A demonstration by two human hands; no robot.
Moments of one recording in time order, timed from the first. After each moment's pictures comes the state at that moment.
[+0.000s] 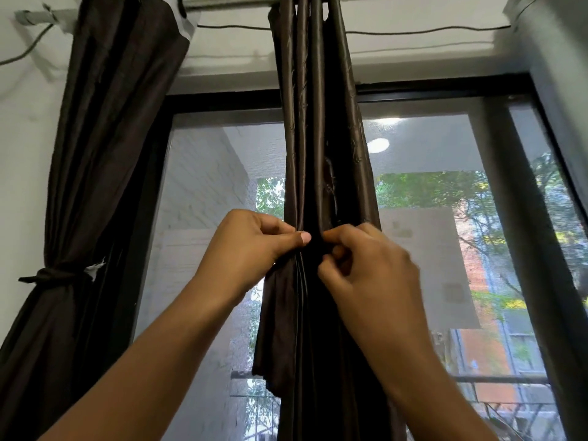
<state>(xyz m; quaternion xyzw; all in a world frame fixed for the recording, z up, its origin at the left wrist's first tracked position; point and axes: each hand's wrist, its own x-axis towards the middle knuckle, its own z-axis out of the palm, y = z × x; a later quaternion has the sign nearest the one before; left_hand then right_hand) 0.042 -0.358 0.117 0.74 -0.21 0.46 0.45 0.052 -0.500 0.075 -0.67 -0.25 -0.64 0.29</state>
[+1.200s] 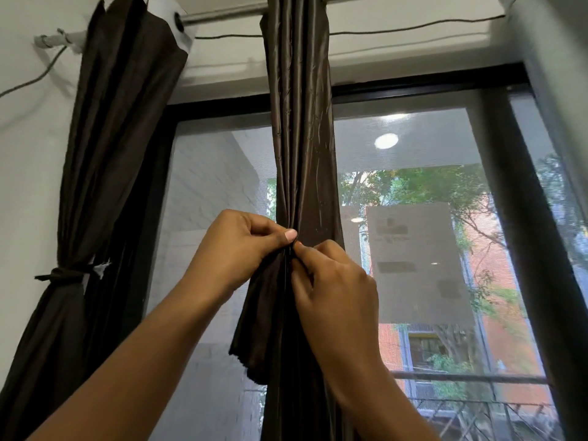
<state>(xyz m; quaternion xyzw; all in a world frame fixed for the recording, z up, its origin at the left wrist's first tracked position) 0.033 -0.387 0.112 0.75 -0.20 0.47 0.43 0.069 -0.504 0.056 -0.63 -0.27 -0.66 0.30</state>
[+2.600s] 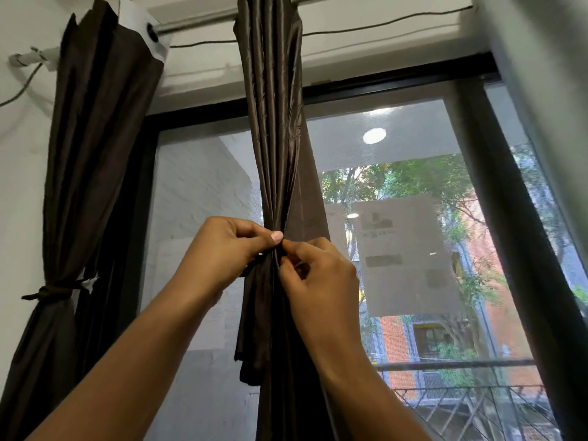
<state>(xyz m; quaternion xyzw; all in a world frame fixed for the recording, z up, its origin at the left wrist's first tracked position) 0.030 -0.408 0.115 0.75 -0.17 0.45 0.46 0.076 -0.519 0.061 -0.59 -0.32 -0.58 0.46</state>
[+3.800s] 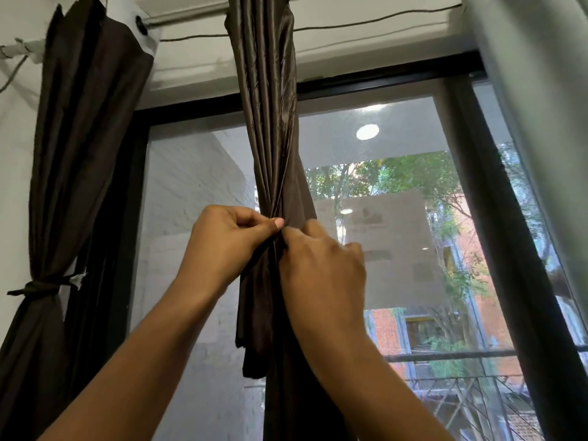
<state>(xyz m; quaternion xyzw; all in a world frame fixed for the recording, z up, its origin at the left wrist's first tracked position) 0.031 -0.422 0.111 0.73 -0.19 0.51 0.42 0.045 -0.532 0.067 -0.65 -0.16 -0.71 0.23</state>
